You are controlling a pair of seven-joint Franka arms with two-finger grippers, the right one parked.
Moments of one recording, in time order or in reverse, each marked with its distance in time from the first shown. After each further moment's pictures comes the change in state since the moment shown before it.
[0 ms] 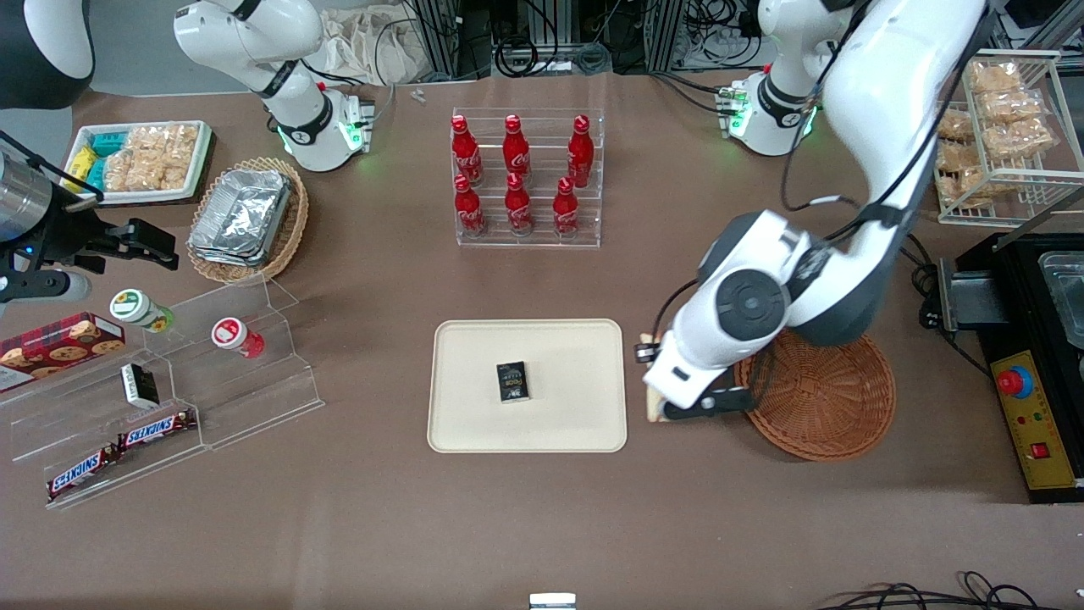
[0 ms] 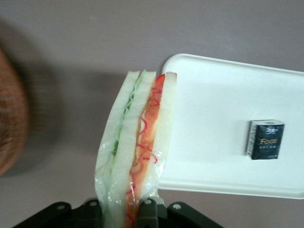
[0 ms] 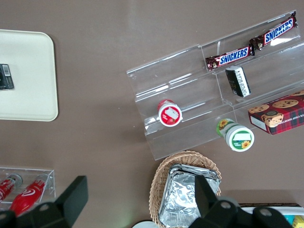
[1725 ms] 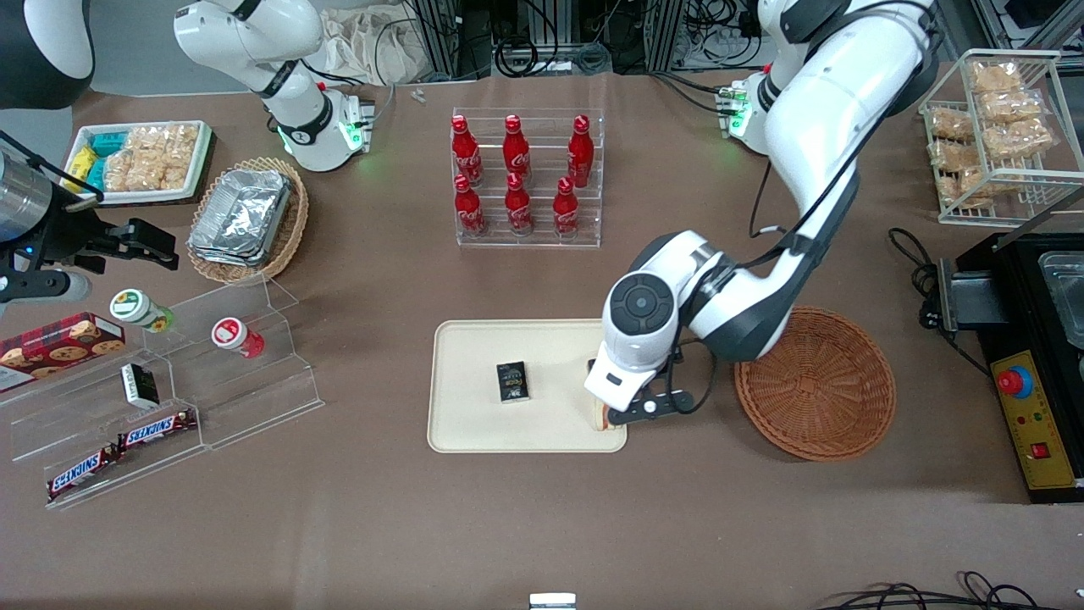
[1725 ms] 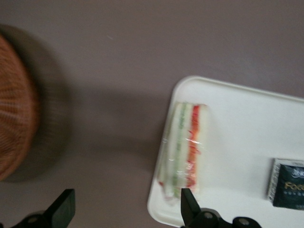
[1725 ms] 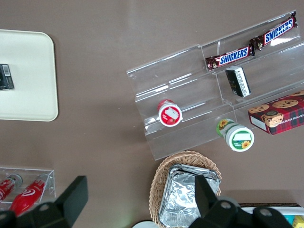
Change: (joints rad) arm -0.083 0.040 0.001 0.079 0.250 -0.095 -0.233
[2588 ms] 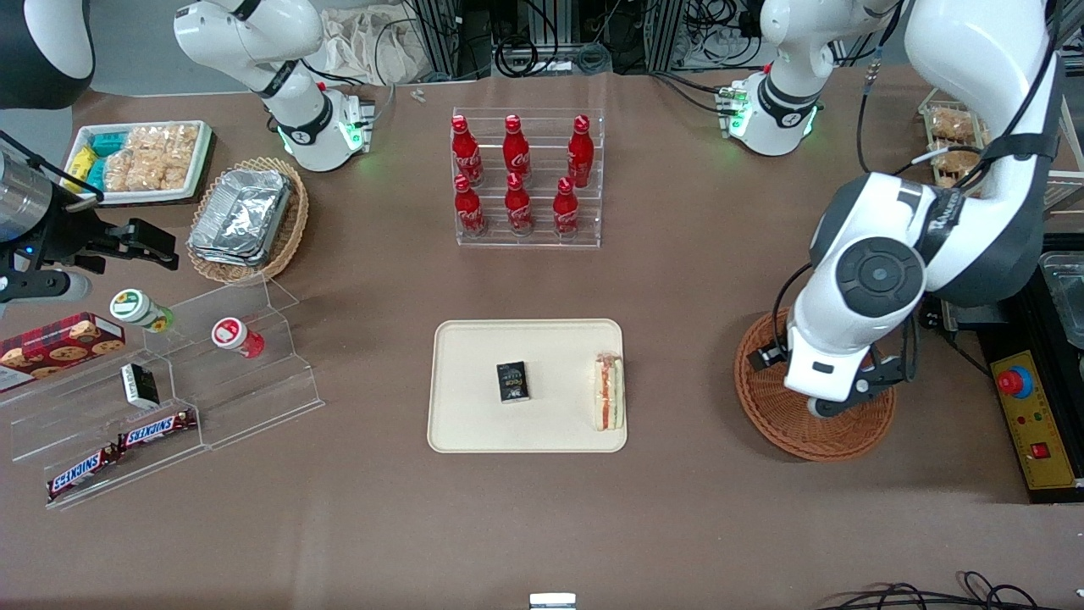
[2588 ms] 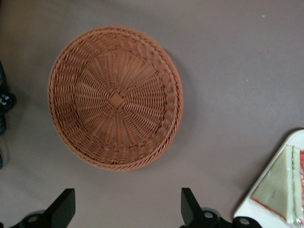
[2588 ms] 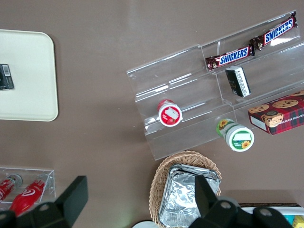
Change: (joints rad) arm 0.404 -0.334 -0.075 -0.297 -0.129 -0.058 0.070
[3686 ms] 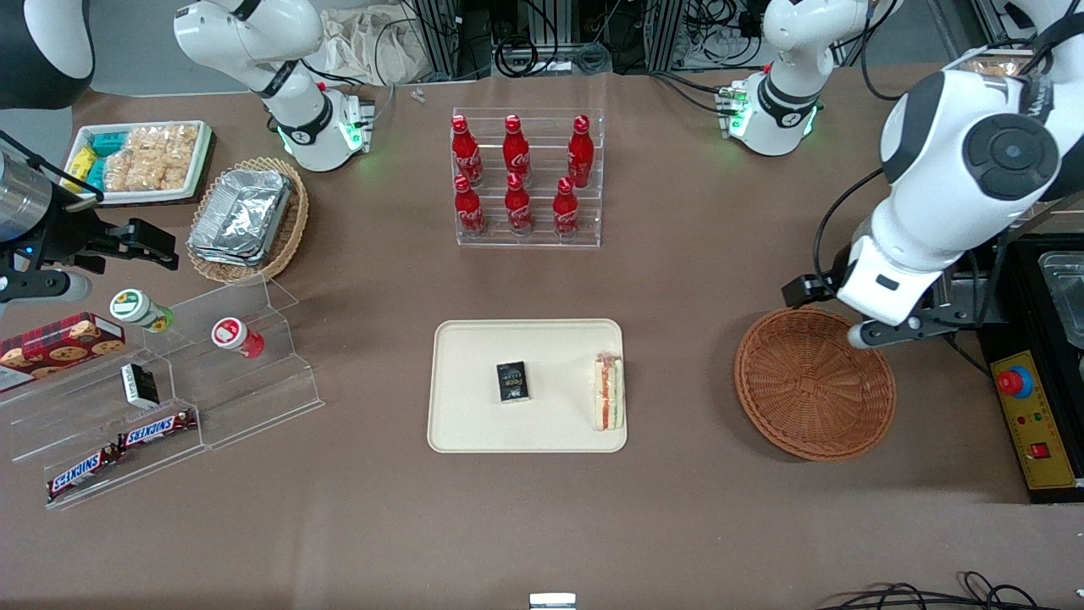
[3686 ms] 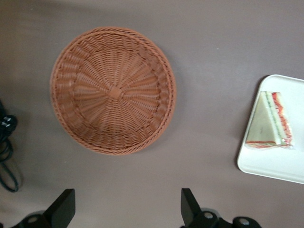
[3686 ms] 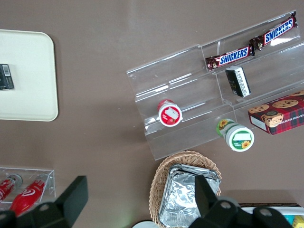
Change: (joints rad) arm 0.150 -0.308 0.010 -0.208 -0.272 0.084 0.443
